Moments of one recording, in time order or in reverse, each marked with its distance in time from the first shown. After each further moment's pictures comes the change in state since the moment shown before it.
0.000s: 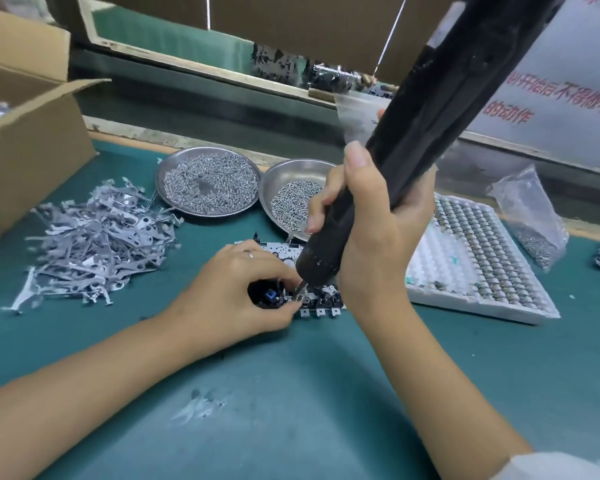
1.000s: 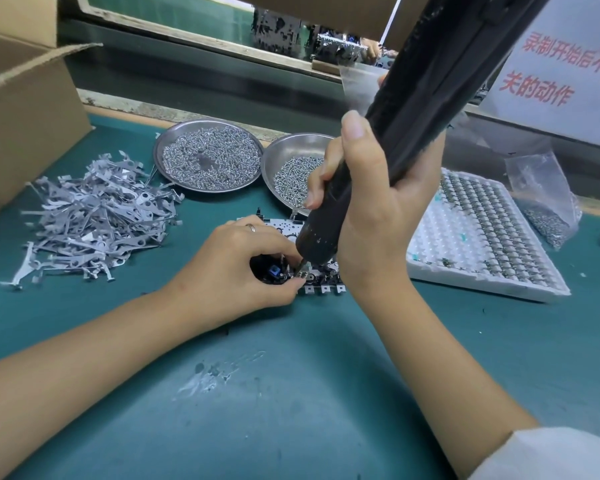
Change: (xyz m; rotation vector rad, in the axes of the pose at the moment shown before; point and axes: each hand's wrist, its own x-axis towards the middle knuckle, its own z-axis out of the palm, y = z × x) left_hand 0.000 -0.001 0.001 -0.038 -0.005 -0.007; right_hand -0.004 0.007 0.001 -0.010 -0.034 -0.048
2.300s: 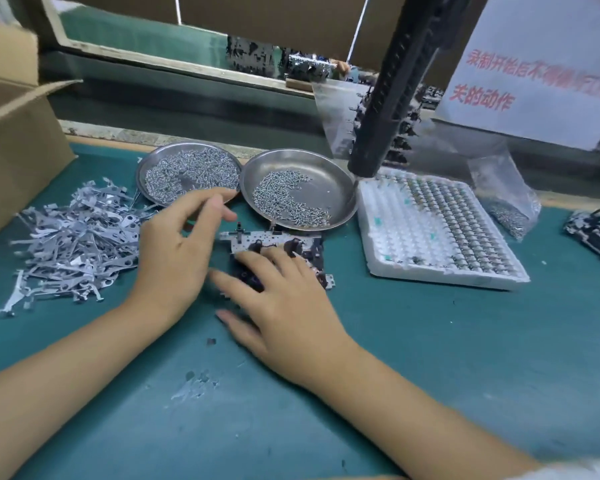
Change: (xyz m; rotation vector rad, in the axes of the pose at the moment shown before) left_hand 0.008 -0.010 -0.012 -0.208 0.460 -0.217; right_hand -0.072 0.025 -0.030 -1.404 -0.782 -0.176
